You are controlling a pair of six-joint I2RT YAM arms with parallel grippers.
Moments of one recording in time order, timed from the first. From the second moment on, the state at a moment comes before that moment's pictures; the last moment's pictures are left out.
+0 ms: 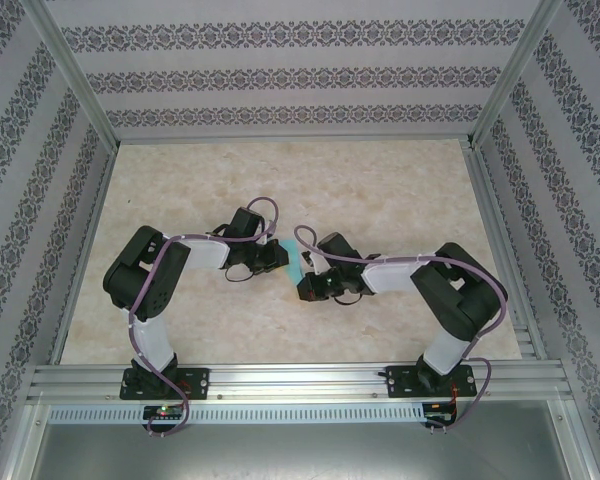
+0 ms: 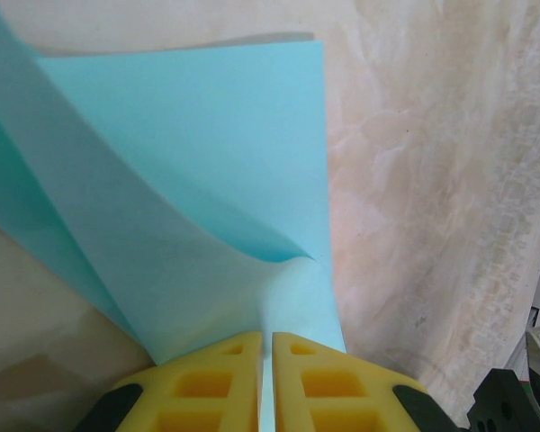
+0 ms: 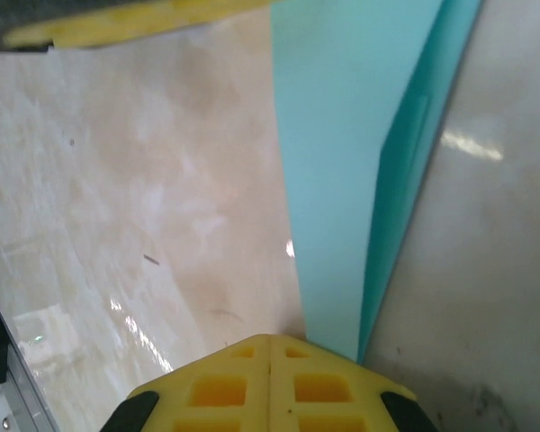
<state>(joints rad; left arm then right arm) -0.49 1.86 0.89 0.01 0.56 -0.78 0.71 1.70 0.70 0.00 -0.52 0.51</state>
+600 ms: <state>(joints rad) -0.49 1.86 0.89 0.01 0.56 -0.78 0.69 1.74 0.77 -0.03 -0.52 0.53</state>
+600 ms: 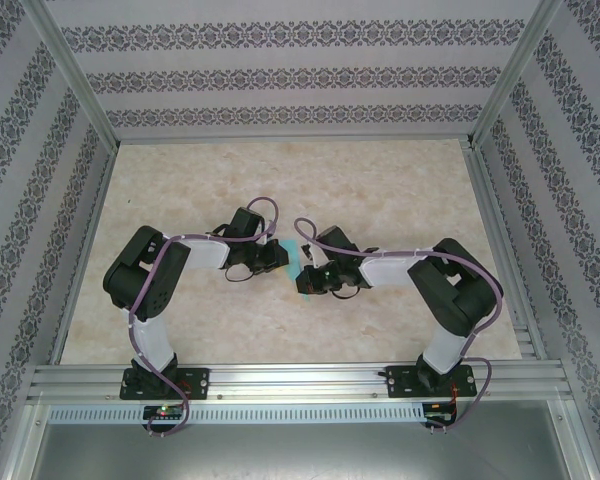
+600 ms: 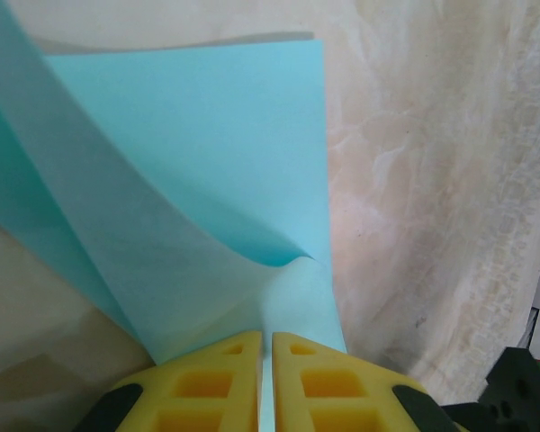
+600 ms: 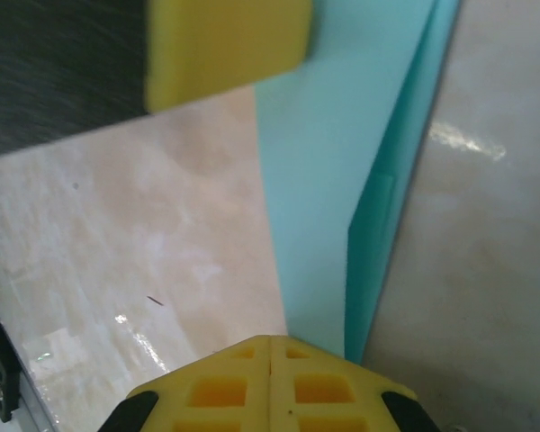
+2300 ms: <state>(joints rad) -0.49 1.76 0.87 0.04 0.57 -0.72 0.69 1.80 0.83 0.00 -0.43 0.64</state>
